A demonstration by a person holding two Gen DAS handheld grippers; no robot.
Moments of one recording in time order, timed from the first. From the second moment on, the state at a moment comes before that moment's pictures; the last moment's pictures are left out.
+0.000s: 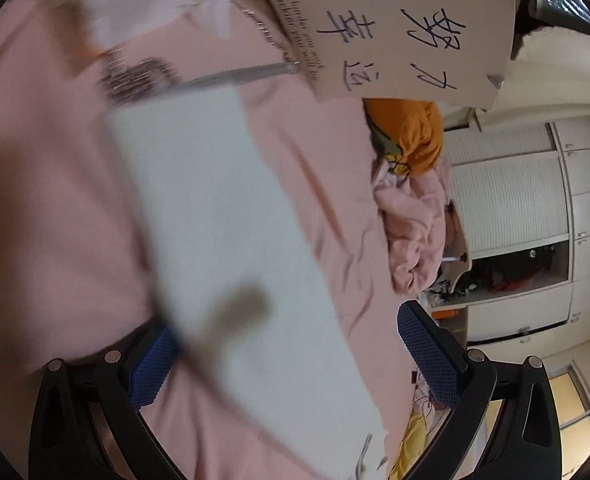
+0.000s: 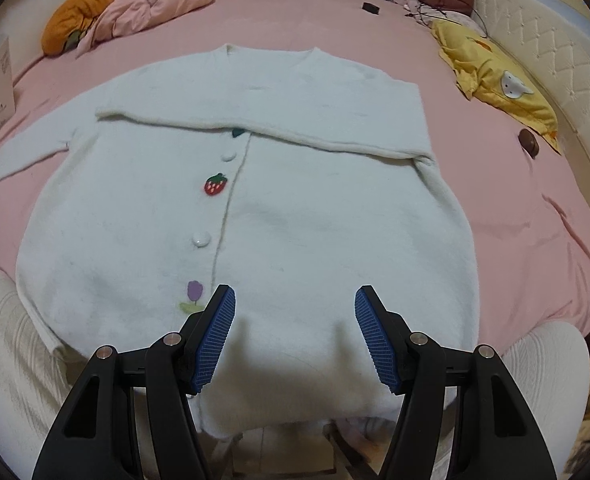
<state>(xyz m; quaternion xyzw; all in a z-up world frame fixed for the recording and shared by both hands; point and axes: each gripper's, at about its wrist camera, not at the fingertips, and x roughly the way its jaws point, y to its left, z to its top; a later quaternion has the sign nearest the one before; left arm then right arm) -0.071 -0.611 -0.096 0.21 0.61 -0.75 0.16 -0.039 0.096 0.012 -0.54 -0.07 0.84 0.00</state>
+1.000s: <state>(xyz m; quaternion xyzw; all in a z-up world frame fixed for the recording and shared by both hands) -0.282 -0.328 0.089 0.33 0.34 -0.88 -0.06 -0.050 0.150 -0.004 -0.51 0.00 0.86 -0.01</state>
